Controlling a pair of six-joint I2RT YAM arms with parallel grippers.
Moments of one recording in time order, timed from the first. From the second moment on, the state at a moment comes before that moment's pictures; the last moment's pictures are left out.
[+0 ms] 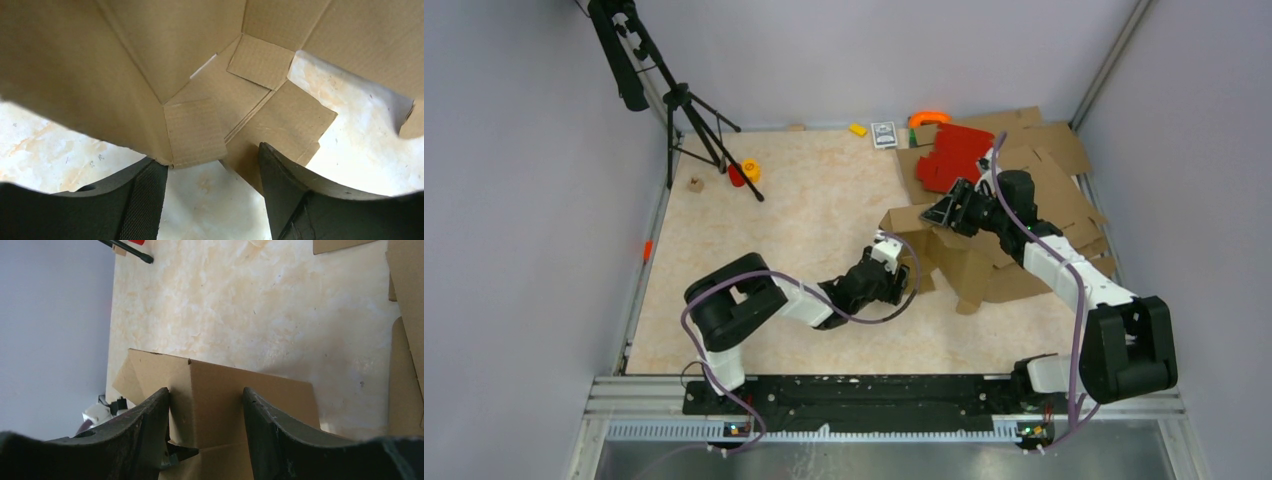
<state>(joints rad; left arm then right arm) -0.99 1.83 0.72 0.65 -0.24 -0.31 0.22 1.32 0.83 -0.03 -0.51 0.65</state>
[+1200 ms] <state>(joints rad) -1.06 1.82 0.83 0.41 -0.26 -0.36 0.22 1.21 0.71 0.05 -0.47 0.73</state>
